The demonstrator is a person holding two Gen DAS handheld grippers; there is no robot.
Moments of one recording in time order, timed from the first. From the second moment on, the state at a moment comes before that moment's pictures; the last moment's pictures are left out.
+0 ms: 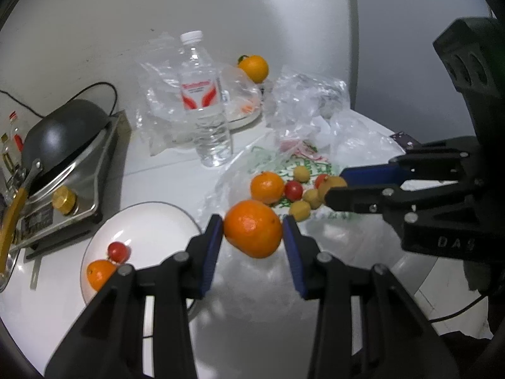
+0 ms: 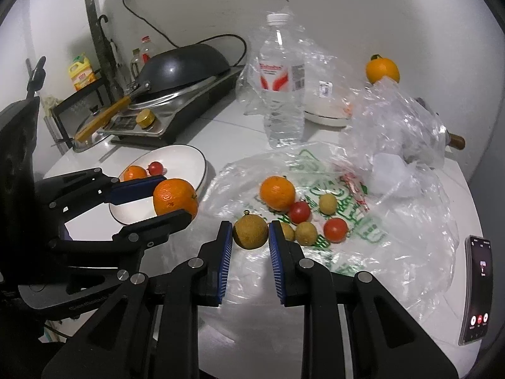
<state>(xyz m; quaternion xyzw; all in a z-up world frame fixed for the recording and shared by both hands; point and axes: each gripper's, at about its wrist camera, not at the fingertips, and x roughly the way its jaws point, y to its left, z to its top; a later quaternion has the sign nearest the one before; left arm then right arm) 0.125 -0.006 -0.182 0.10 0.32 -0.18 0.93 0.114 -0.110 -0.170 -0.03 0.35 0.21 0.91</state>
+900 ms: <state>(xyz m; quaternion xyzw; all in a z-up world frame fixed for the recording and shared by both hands) 0.113 0.093 -0.199 0.07 0.33 -0.11 0.94 0.120 -0.024 -0.171 -0.07 0.36 0.25 0.89</state>
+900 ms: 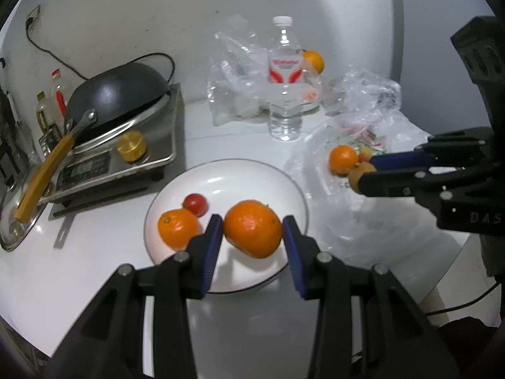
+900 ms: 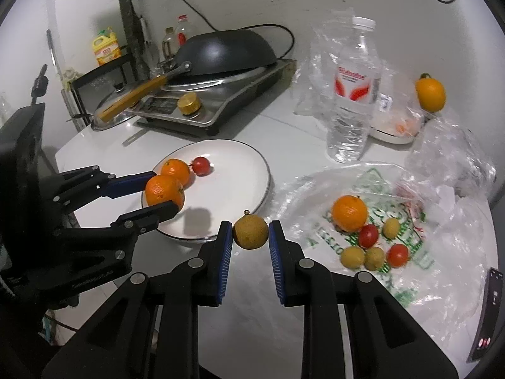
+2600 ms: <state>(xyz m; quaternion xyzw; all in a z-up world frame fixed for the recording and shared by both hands) 0.131 0.170 -0.229 -0.01 0.36 -0.08 0.93 0.162 0.069 -0.221 -0.06 0.44 0.30 0.84</state>
